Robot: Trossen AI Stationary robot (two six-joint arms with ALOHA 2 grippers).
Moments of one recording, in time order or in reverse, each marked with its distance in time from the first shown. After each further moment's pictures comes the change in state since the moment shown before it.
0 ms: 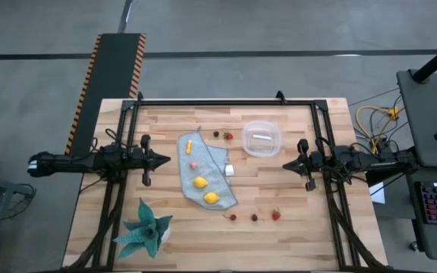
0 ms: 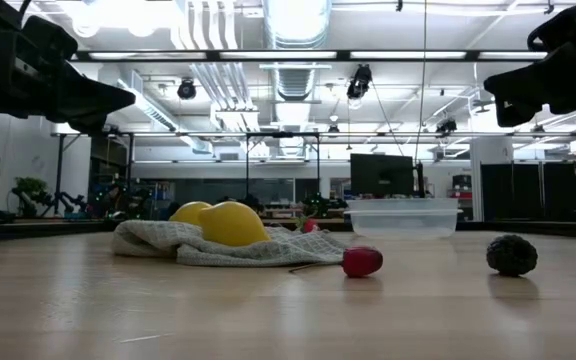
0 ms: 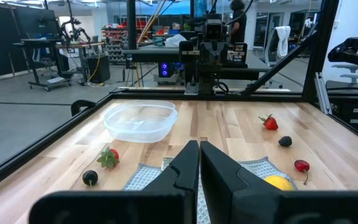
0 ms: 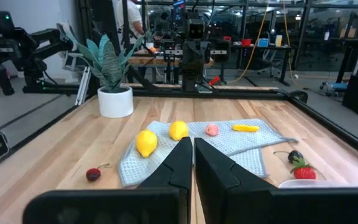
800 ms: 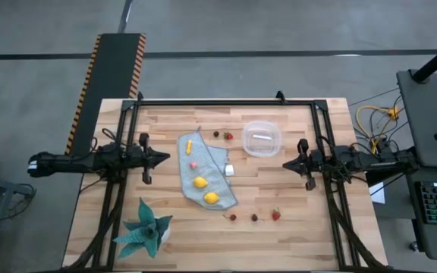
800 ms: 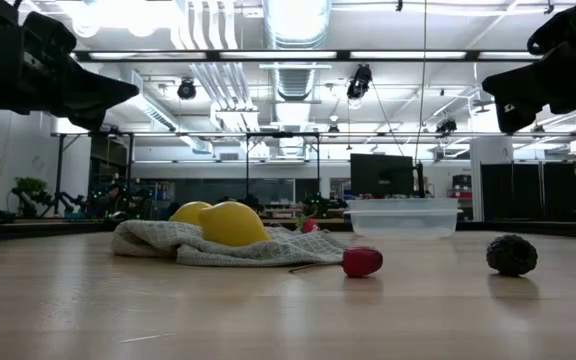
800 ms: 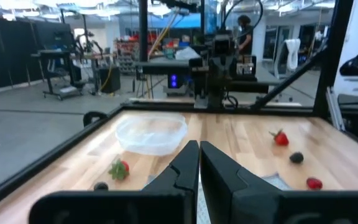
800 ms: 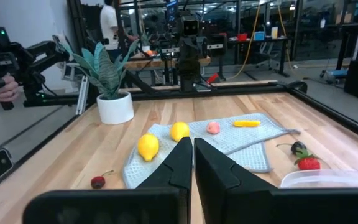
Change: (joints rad) left arm 0.000 0.000 0.000 0.059 -0.042 0.007; right arm 0.000 0.000 0.000 0.004 0.025 0.083
